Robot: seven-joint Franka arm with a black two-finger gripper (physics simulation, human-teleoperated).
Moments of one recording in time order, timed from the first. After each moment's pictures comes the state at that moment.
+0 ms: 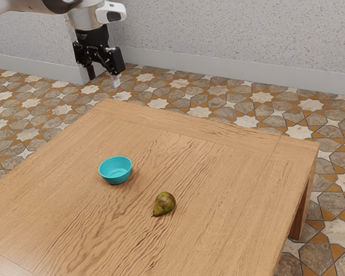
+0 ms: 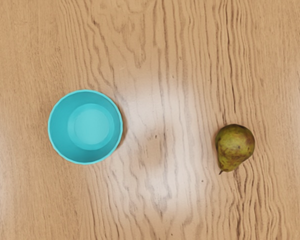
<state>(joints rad) -0.11 0.14 0.09 -1.33 0.00 1.49 0.10</state>
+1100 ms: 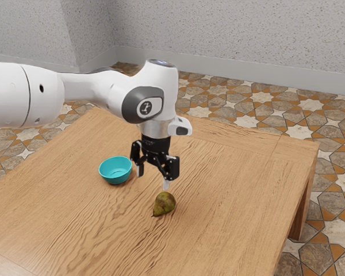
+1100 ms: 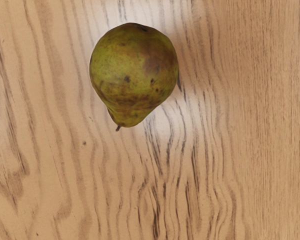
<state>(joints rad) -0.33 0.26 0.05 -1.78 0.00 1.79 -0.15</state>
